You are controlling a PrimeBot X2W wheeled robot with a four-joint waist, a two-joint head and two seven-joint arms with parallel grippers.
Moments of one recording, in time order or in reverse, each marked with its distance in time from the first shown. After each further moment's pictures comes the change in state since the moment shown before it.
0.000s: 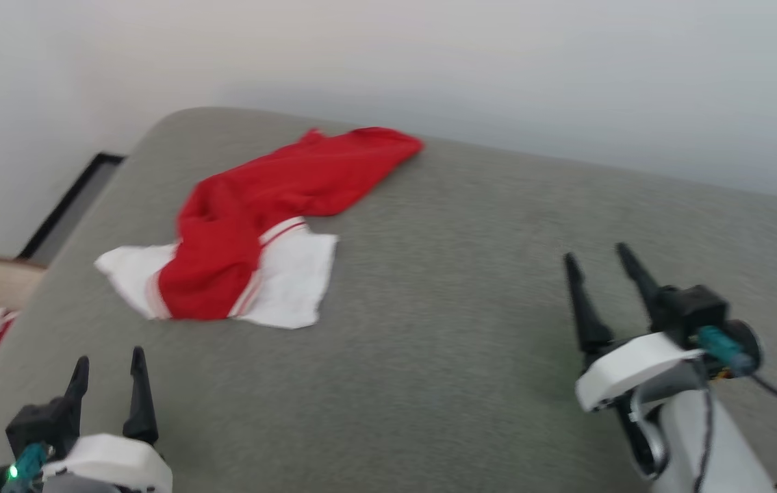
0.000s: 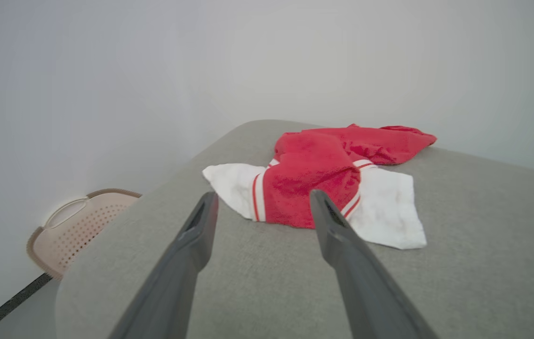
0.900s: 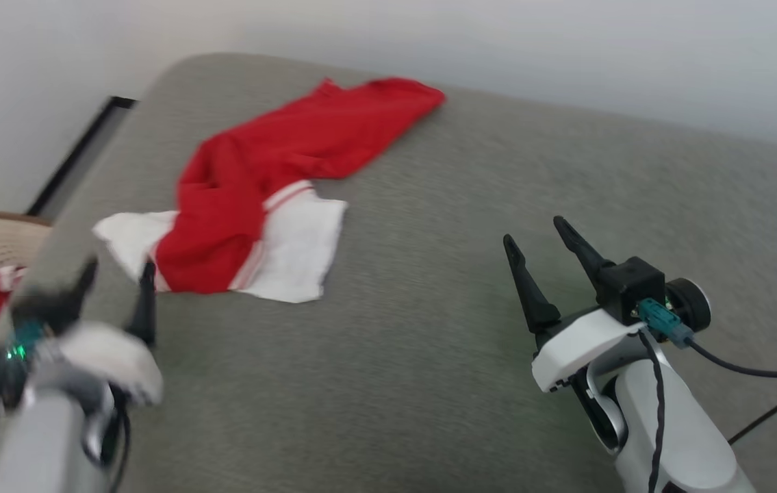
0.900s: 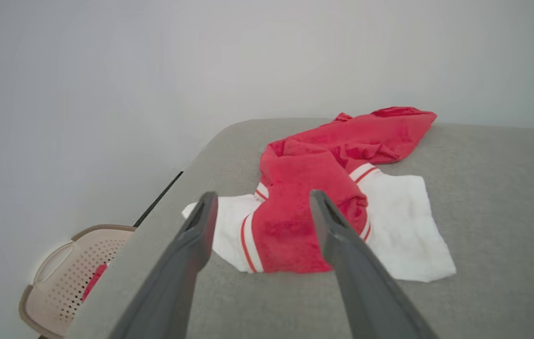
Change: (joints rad) left arm -0.238 0.123 -0.128 0.125 -0.004 -0.047 0.060; right arm -0.103 0.026 0.146 0.060 -0.033 0.000 -0.012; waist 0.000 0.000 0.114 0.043
